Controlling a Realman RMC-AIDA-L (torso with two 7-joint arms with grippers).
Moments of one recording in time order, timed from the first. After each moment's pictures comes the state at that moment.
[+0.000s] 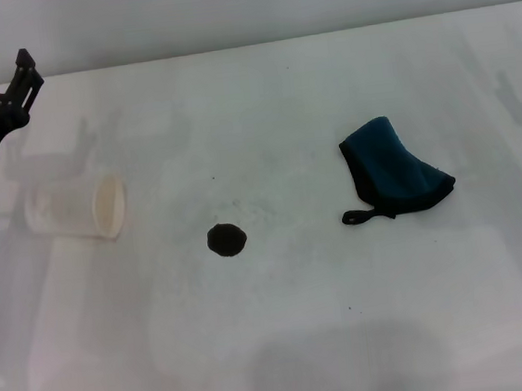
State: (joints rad) left arm -0.58 -2.08 2.51 0.24 -1.12 1.04 -0.21; right arm 0.41 2.03 -0.72 -0.03 2.47 1.16 -2.76
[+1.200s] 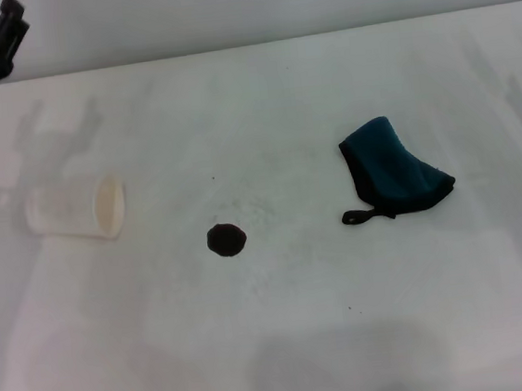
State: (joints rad) left arm -0.61 -2.00 2.45 0.28 -0.96 1.06 -0.55; right arm 0.39 2.02 -0.72 -0.02 2.47 1.16 -2.69
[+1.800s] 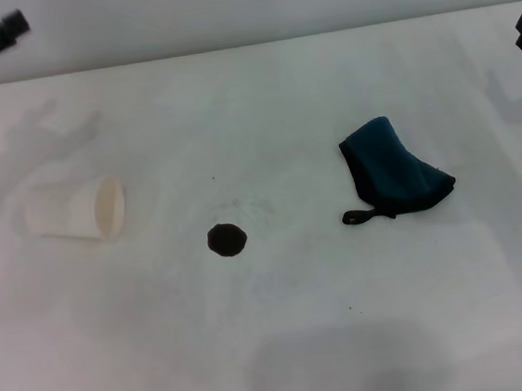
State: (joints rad) left arm -0.85 -1.84 2.66 -0.25 -0.39 1.33 -1.37; right arm 0.43 2.02 -0.73 -0.01 2.47 1.15 -2.69
